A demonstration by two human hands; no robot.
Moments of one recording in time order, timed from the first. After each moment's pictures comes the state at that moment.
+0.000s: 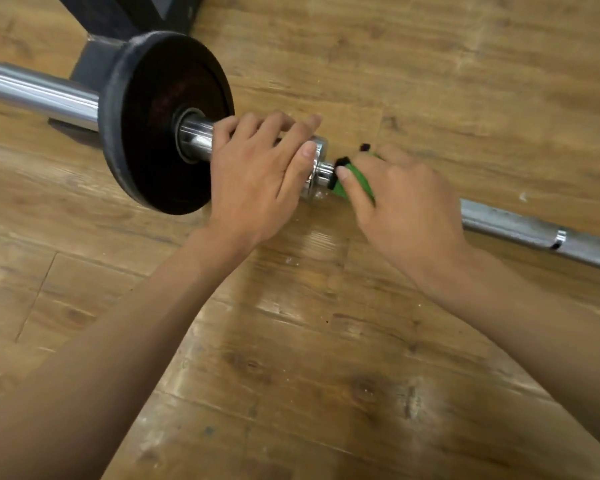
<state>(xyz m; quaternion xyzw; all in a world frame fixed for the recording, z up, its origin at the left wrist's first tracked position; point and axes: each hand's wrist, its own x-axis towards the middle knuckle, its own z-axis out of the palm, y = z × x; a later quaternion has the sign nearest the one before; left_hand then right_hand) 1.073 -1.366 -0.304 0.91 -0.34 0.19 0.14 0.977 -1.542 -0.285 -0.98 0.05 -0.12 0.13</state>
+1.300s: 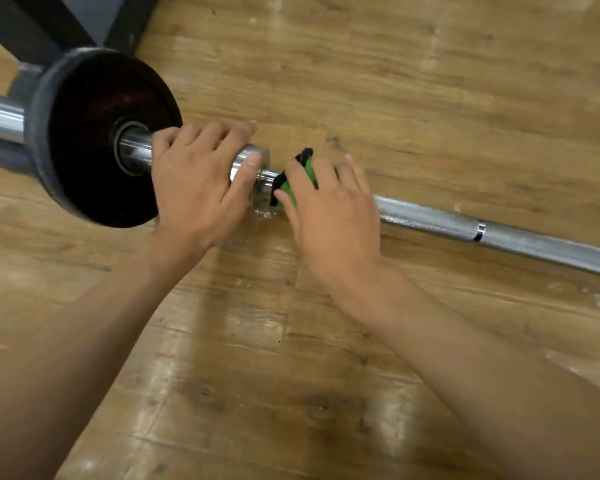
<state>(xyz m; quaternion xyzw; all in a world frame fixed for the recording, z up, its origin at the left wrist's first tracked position) 1.091 -1.384 -0.306 0.92 -0.32 0.20 0.14 0.991 -1.539 -0.301 -0.98 0.08 -0.19 0.03</state>
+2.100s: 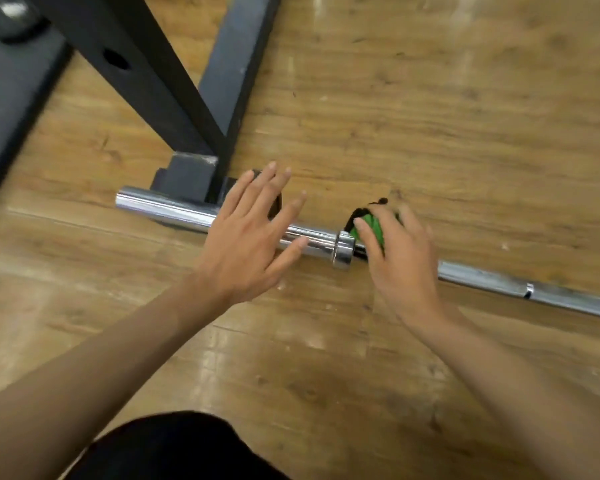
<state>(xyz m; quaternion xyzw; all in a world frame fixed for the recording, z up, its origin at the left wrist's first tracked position) 1.104 -1.293 -0.188 0.89 -0.46 0.07 0.04 0.997 -1.503 -0.234 -0.93 0.18 -0.15 0.28</state>
